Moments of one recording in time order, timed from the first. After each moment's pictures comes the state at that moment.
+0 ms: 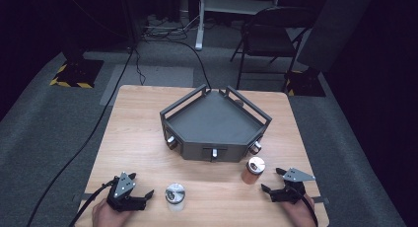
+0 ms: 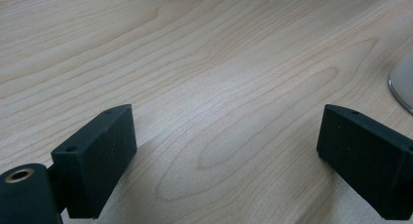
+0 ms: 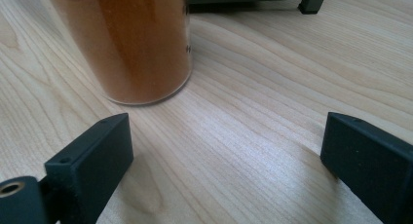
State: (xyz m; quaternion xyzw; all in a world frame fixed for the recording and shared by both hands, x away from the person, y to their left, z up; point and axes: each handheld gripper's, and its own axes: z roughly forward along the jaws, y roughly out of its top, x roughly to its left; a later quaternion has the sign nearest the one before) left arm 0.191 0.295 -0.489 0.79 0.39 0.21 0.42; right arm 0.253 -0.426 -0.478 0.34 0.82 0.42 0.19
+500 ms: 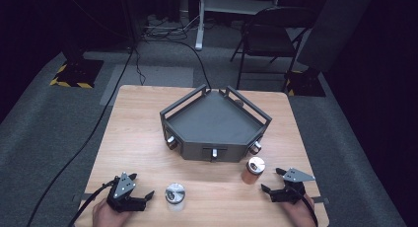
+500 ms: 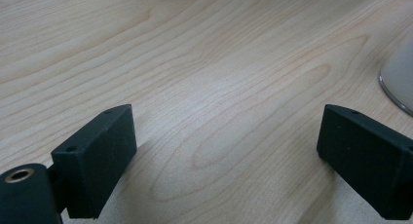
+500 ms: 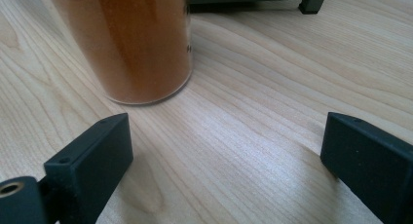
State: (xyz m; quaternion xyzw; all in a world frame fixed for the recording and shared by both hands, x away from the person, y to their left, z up) left arm 0.192 0.298 -0.489 0.80 0.38 0.20 0.42; right arm 0.252 -0.426 -0.478 0.34 0.82 0.42 0.19
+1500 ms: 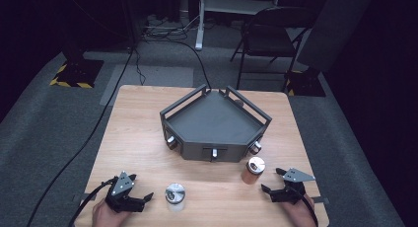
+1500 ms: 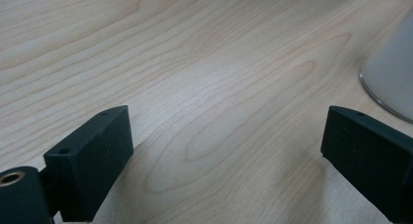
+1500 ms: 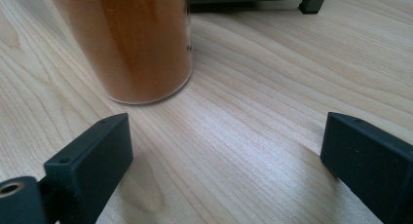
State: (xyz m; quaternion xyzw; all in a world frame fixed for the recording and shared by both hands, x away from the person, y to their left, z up) left arm 0.201 0.307 -0.480 0.81 0.38 0.17 0.43; right arm 0.252 -0.427 -0.478 0.34 0.82 0.42 0.19
